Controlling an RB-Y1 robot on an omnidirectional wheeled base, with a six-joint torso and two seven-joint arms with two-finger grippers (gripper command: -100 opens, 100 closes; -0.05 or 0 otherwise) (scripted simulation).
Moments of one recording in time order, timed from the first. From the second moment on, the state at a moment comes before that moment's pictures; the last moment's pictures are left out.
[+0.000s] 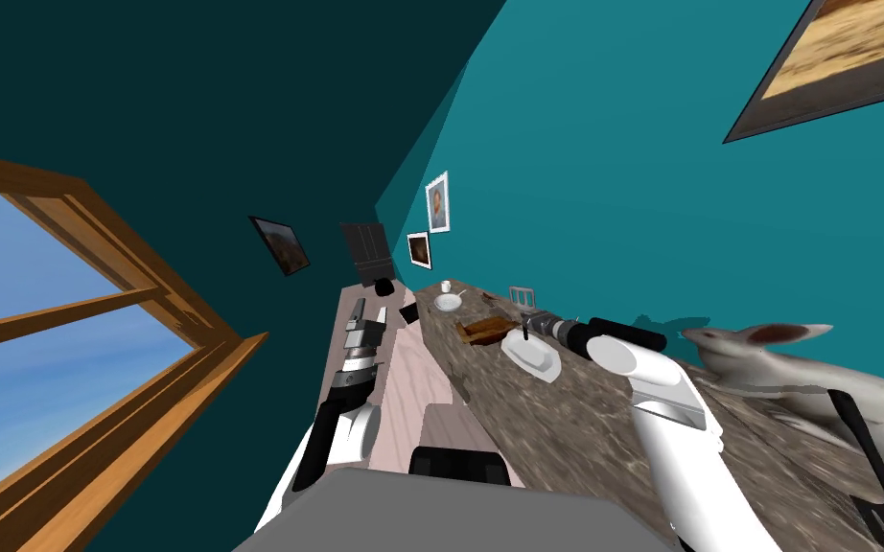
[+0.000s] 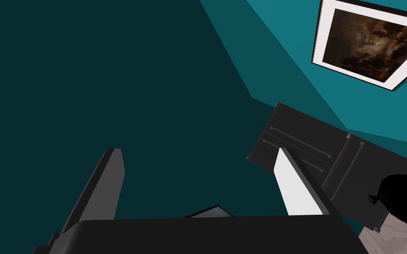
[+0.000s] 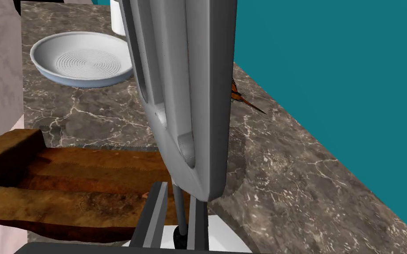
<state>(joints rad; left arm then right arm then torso) 0.46 -0.02 -0.06 -2.26 0.02 -0.40 0.13 -0.09 -0.26 -0.44 -2.06 -0.73 1.10 -1.02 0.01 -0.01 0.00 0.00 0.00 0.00</state>
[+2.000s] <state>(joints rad) 0.46 -0.02 -0.06 -2.26 0.02 -0.40 0.13 -0.29 -0.30 -0.51 -2.07 -0.66 1.19 -1.25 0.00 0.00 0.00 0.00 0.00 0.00</state>
